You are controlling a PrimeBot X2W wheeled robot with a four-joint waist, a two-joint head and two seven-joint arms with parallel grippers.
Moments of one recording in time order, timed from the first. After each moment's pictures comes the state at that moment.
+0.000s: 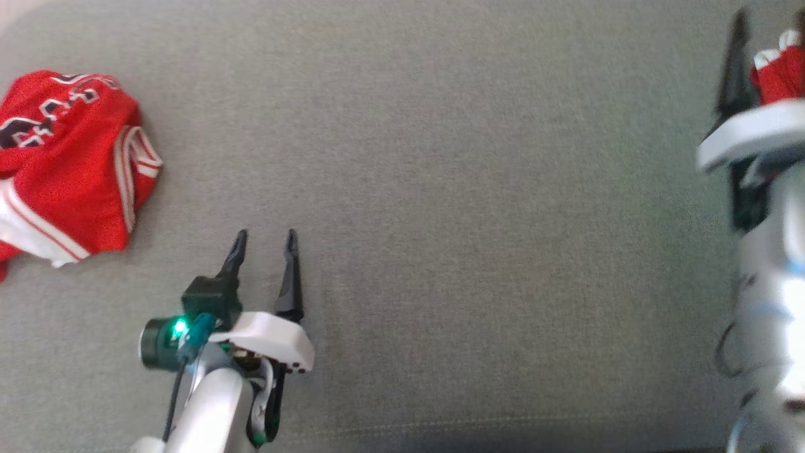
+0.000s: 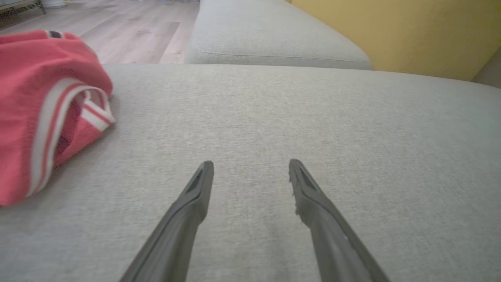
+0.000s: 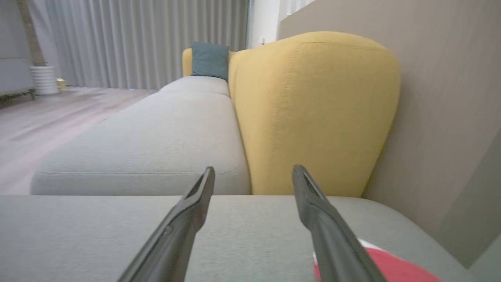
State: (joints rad) left arm -0.20 0.04 -0.30 0.36 -0.19 0.13 -0.26; right arm -0.78 -0.15 -0.23 0.77 -0.12 0.13 -0.25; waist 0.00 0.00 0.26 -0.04
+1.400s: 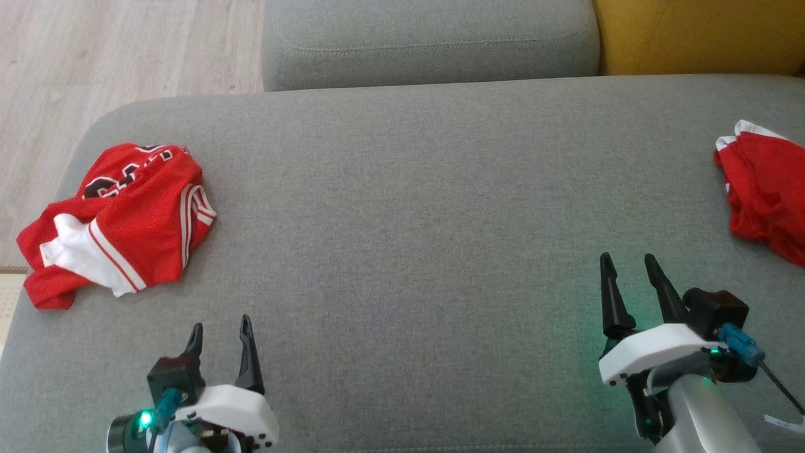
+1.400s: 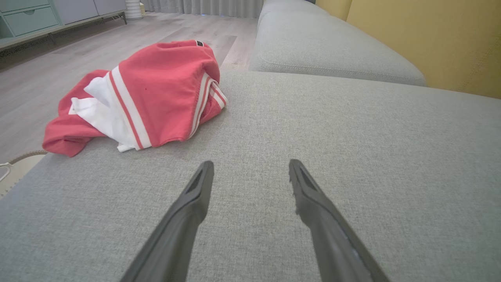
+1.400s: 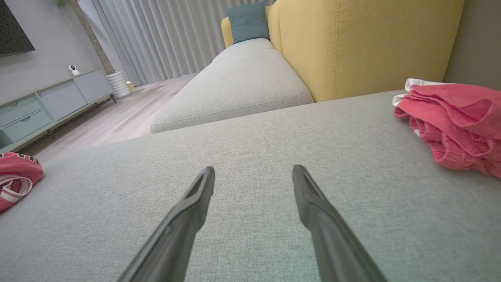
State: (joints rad) left arm 0.00 0.04 -0.16 0.39 -0.18 0.17 -0.26; right arm -0.21 -0.05 0.02 0.61 0.21 0.13 -0.25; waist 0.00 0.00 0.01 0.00
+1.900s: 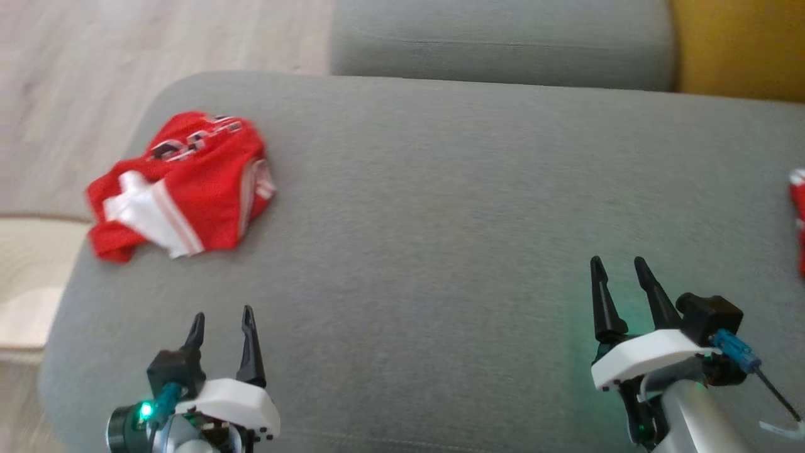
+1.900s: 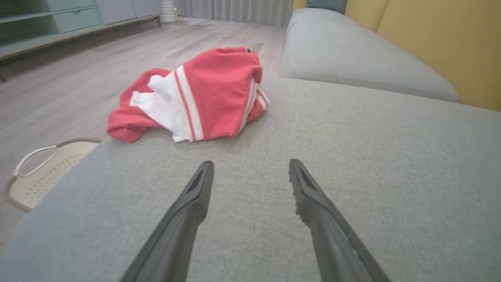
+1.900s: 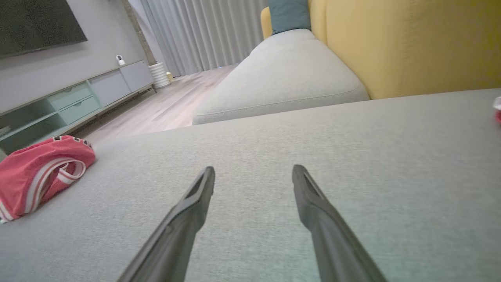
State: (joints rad) left arm -0.01 0.04 -0.17 0.37 -0.18 0.16 -0.26; right arm -0.18 -0.05 0.07 0.56 0.25 0.13 -0.25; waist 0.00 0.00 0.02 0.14
